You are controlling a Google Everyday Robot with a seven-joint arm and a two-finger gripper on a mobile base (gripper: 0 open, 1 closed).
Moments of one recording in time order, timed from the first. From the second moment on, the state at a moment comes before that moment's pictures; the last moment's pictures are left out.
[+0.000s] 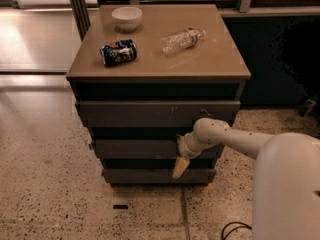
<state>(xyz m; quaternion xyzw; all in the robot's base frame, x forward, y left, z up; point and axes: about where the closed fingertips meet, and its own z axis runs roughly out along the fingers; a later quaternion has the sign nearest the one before) 0.651 -0.080 0.415 -0.65 0.72 0.12 0.22</state>
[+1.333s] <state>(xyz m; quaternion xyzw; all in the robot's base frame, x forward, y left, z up) 0.606 -0.086 0.440 -0.64 0.74 0.18 0.11</state>
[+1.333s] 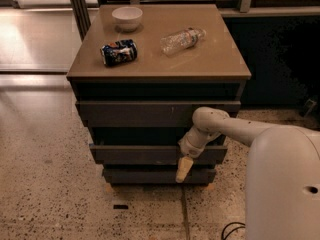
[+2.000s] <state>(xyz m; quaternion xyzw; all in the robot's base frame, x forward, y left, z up) 0.592 -0.082 0.428 -0.64 0.74 0.21 0.09</state>
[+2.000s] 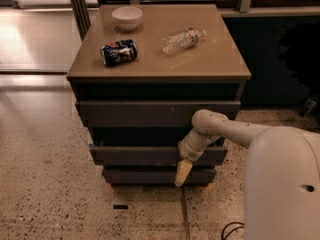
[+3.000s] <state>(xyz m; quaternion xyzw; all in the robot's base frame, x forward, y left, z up) 0.534 -0.082 0.450 -0.64 0.72 0.25 0.06</state>
